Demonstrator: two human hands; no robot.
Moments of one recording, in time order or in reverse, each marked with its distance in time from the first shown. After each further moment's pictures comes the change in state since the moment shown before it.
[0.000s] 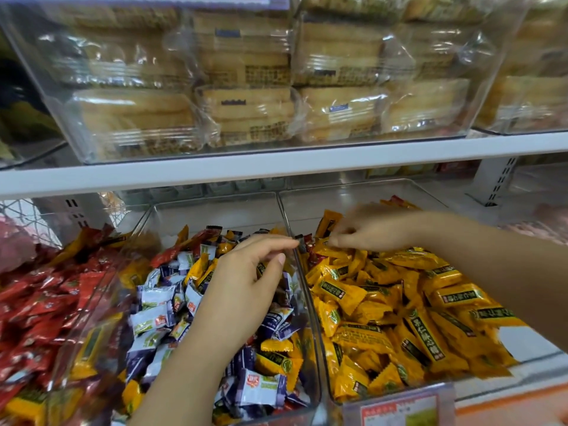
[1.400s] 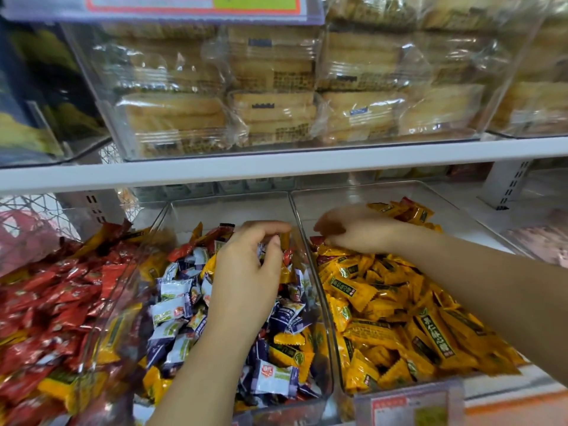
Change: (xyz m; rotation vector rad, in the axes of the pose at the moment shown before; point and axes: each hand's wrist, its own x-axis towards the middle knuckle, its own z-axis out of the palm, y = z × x) left_hand 0.001 0.005 -0.002 -0.033 0.222 -0.086; right_hand 0.030 -0.015 0.021 0.163 0.235 0.056
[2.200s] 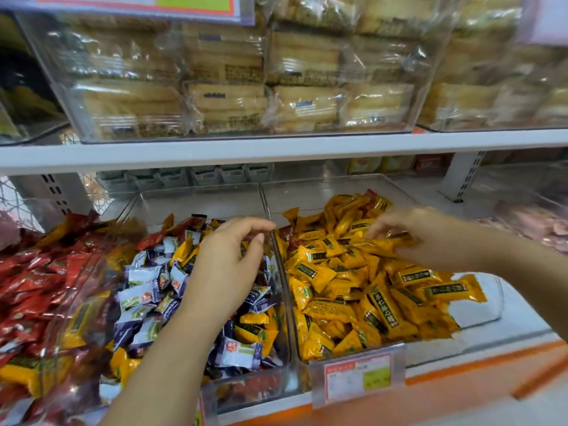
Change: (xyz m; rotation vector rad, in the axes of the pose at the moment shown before) left_hand -0.004 0.003 0.006 0.074 -0.140 0.100; right_hand -0.124 0.041 -0.045 -0.091 0.001 -0.016
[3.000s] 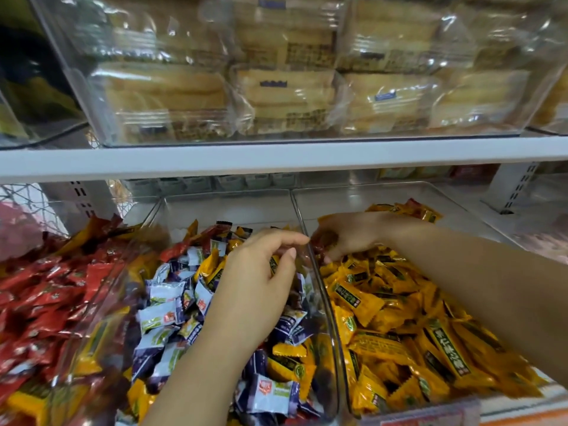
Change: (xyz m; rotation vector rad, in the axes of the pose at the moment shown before) left_hand 0.004 -0.010 -0.003 -0.027 -0.019 -0.022; right_hand 0.165 -0.028 0.052 0.062 -0.342 0.055
